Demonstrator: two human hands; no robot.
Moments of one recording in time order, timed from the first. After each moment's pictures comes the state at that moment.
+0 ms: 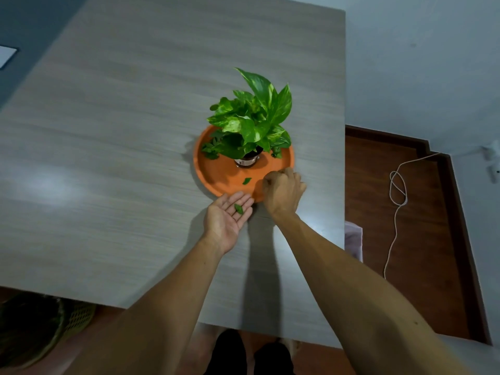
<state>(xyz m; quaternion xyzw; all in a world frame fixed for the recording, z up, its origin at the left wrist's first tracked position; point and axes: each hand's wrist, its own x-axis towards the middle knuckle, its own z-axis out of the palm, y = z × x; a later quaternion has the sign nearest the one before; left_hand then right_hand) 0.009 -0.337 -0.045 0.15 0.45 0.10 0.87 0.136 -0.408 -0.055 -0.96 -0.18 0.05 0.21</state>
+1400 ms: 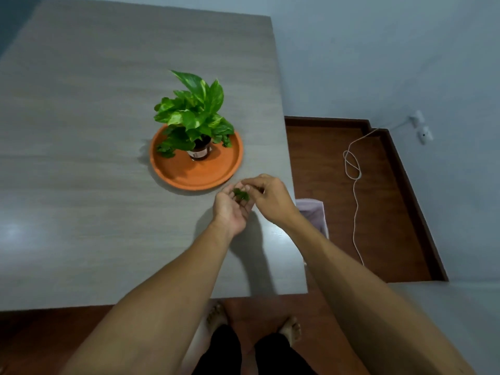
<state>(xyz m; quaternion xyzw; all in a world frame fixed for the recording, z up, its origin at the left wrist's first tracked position) 0.036 -0.435 0.002 0.17 0.44 0.04 0.88 0.094 -0.535 0.021 -0.85 -0.26 0.18 0.43</state>
